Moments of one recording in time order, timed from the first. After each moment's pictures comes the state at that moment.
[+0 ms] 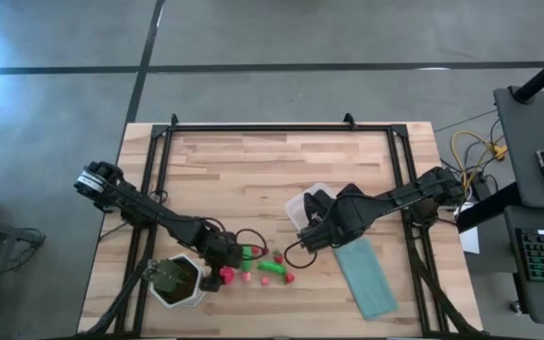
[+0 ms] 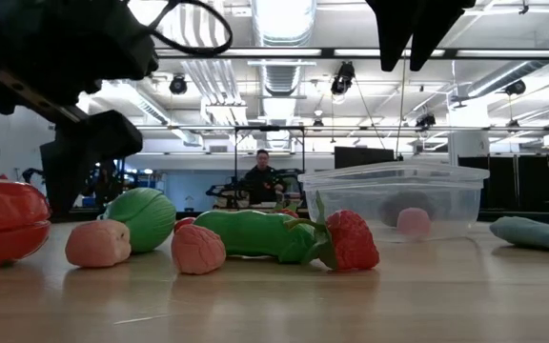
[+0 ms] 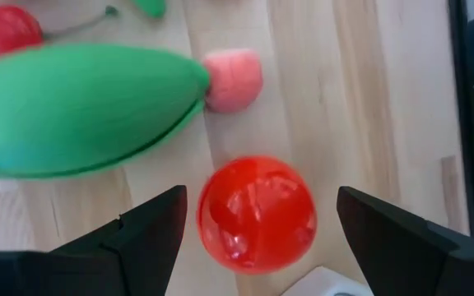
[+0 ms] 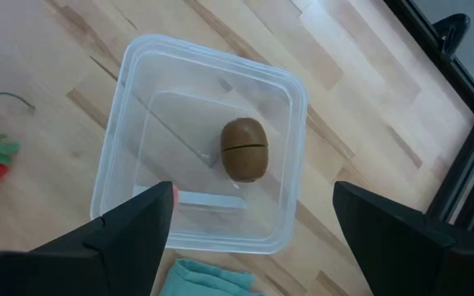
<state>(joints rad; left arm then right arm) -0.43 1.57 0.90 -0.45 0.23 -0.33 0.35 1.82 1.74 -1.57 0.50 1.14</state>
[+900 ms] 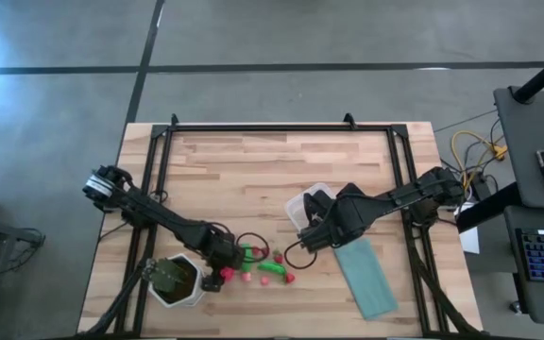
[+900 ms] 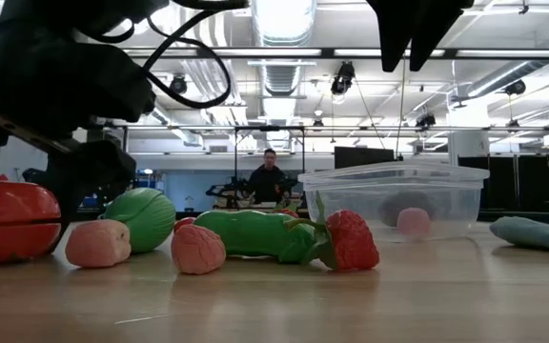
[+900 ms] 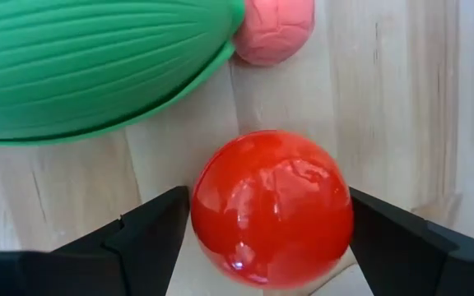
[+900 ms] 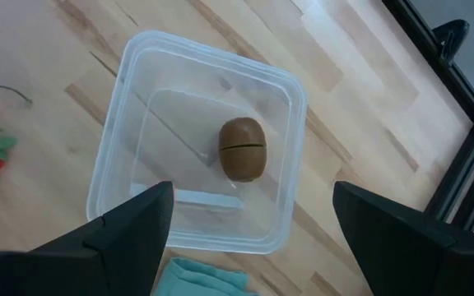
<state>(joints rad) -0.43 1.66 0.90 -0.47 0.23 -0.33 0.35 1.82 1.74 -1.57 0.50 1.12</state>
